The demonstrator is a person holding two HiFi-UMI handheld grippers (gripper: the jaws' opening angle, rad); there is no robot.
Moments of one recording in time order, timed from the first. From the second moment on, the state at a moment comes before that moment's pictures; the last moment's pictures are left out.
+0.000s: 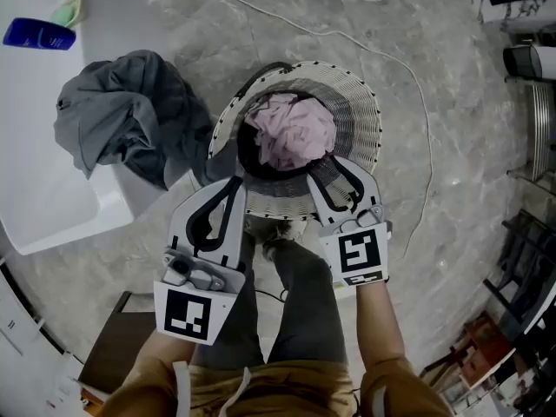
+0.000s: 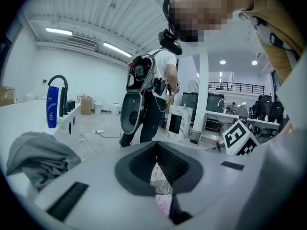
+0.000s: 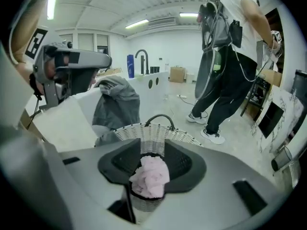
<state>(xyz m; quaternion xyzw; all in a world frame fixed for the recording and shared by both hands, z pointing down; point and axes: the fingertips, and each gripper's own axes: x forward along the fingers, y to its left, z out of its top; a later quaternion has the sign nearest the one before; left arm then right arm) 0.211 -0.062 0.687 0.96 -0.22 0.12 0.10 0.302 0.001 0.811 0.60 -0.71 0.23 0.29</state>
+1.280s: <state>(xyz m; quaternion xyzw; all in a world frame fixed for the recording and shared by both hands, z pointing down) 0.186 0.023 0.321 0.98 -0.20 0.03 0.03 0.277 0.073 0.329 0.69 -0.71 0.06 0.13</state>
